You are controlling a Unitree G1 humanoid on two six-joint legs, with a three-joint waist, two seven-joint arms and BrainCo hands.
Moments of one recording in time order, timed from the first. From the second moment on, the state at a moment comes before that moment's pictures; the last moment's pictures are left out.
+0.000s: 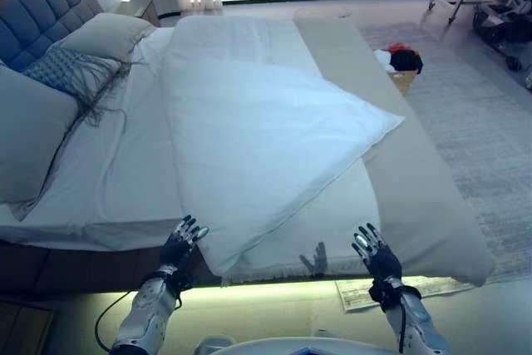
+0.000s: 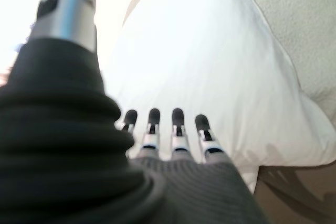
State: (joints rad) left arm 0.19 0.35 -0.17 0.34 -0.65 -0.09 -0.01; right arm 0.24 -0.33 0.15 0.41 0.78 -0.16 0.15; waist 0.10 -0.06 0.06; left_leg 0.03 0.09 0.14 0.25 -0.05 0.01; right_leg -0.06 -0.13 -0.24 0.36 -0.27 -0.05
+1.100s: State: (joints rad) left arm 0.18 0.30 -0.22 0.34 -0.69 -0.11 -0.08; right arm 0.31 -0.27 0.13 0.42 0.84 -0.15 0.11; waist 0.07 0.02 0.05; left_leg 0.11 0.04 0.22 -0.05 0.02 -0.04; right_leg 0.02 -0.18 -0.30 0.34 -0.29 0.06
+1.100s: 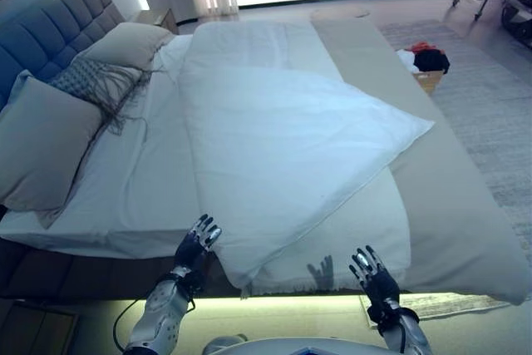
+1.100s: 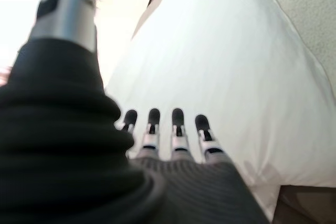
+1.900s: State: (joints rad) left arm 0.10 0.36 -0.26 0.33 -0.72 -0.08 -0.04; right arm 0.21 -0.27 0.07 0.53 0.85 -0.15 0.11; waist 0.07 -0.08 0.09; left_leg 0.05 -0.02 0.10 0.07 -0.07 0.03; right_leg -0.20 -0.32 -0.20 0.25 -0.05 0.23
